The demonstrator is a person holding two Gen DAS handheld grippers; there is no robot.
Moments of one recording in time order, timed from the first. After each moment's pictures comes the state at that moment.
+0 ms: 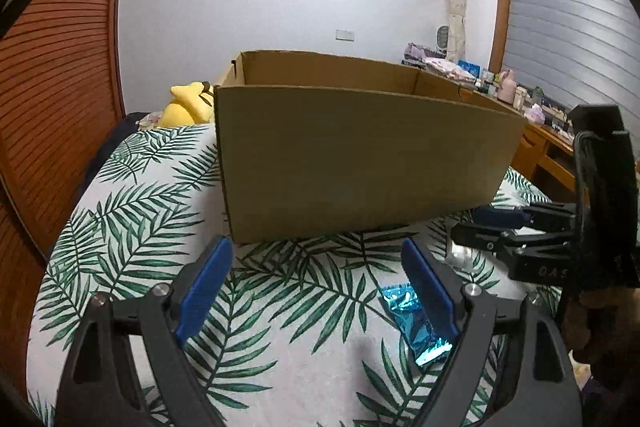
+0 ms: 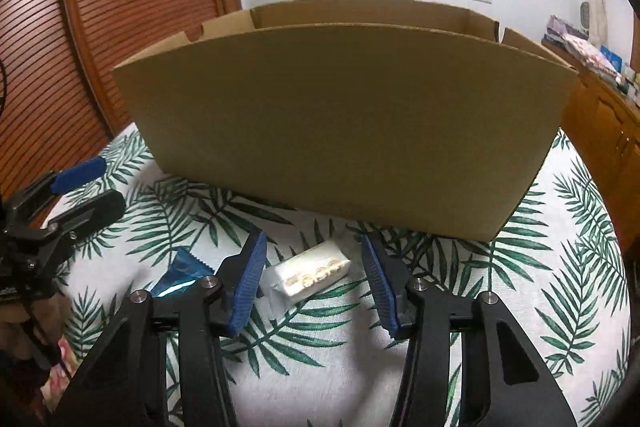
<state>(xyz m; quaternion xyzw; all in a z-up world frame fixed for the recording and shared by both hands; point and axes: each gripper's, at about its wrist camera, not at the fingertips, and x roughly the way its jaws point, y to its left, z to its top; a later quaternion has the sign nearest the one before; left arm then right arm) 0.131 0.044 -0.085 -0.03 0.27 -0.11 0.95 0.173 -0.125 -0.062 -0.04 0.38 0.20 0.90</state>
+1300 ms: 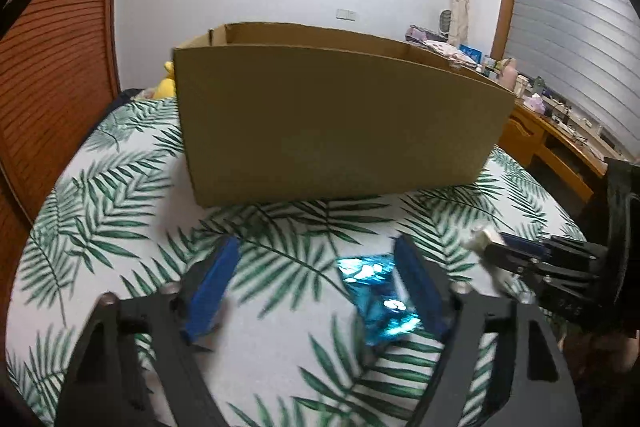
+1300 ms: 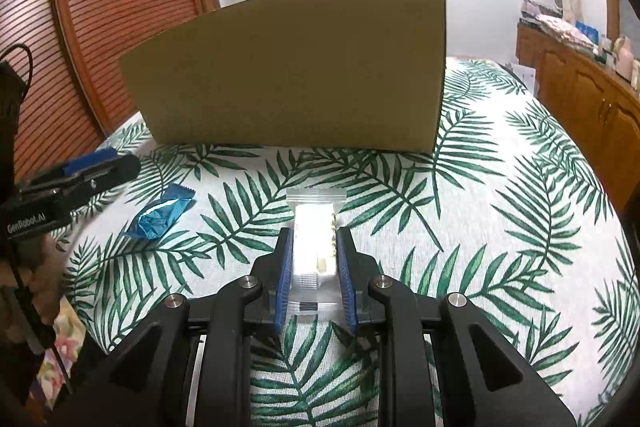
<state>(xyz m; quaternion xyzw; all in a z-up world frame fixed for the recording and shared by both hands) 0.124 0.014 -0.096 -0.04 0.32 -0.12 0.94 0.105 -0.190 -0.081 0.01 0.36 0.18 0.92</state>
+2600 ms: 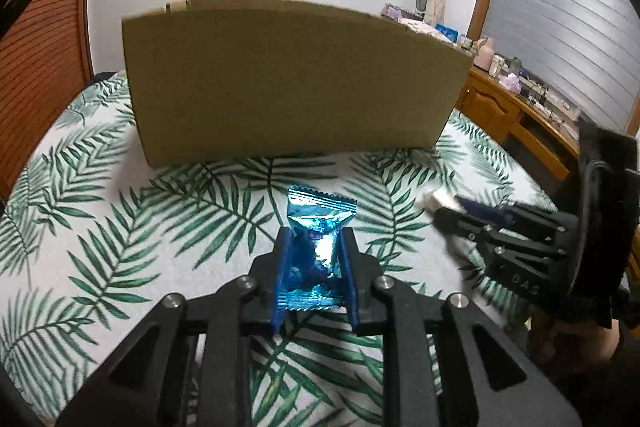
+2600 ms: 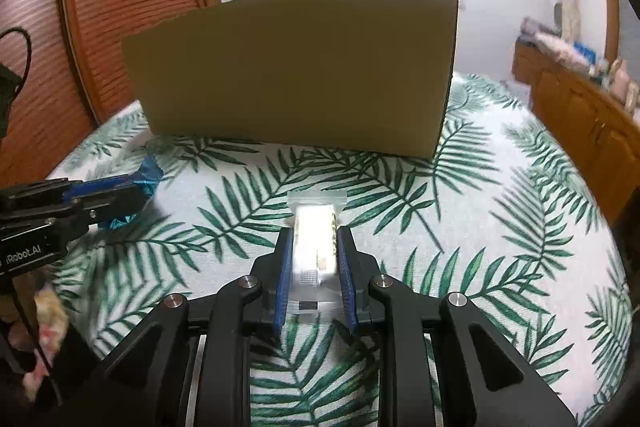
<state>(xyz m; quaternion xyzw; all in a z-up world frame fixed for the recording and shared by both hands) 0.105 -0.008 -0.100 -0.04 0.35 -0.16 0.92 0.106 -0.169 -0.084 -0.02 0.35 0.17 0.92</state>
